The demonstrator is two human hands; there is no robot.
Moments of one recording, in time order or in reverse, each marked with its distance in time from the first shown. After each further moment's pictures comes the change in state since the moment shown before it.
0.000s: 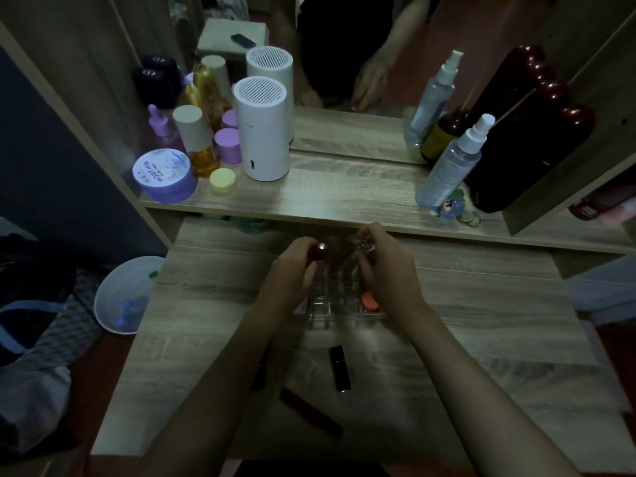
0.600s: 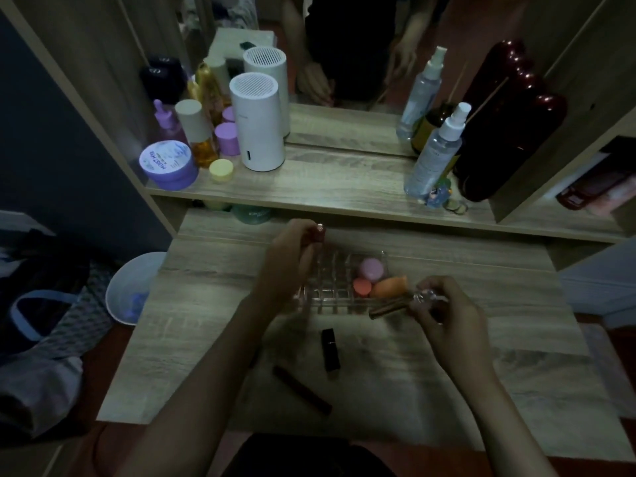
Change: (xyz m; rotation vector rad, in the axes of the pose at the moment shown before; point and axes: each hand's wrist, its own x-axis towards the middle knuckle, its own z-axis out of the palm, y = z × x) left_hand -0.016 0.042 -0.012 -0.055 0.142 0.065; right_hand -0.104 0.038 -0.065 0.124 0.103 0.211
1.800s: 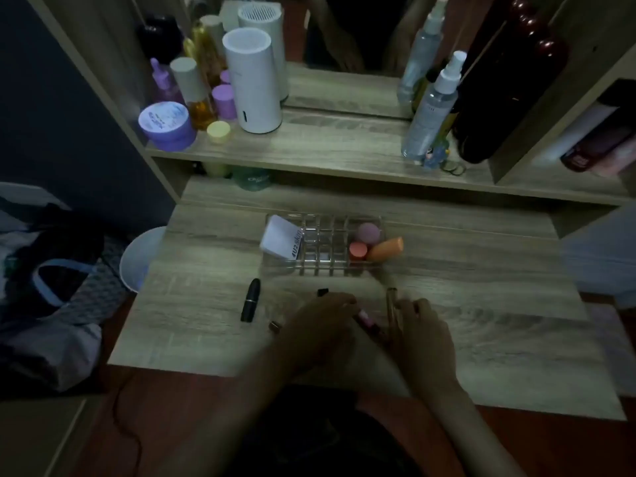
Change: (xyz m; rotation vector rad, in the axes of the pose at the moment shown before) left_hand -0.123 0.036 0.044 0.441 -0.692 0.146; right_hand -0.074 0.048 0.039 -0.596 -0.282 0.023
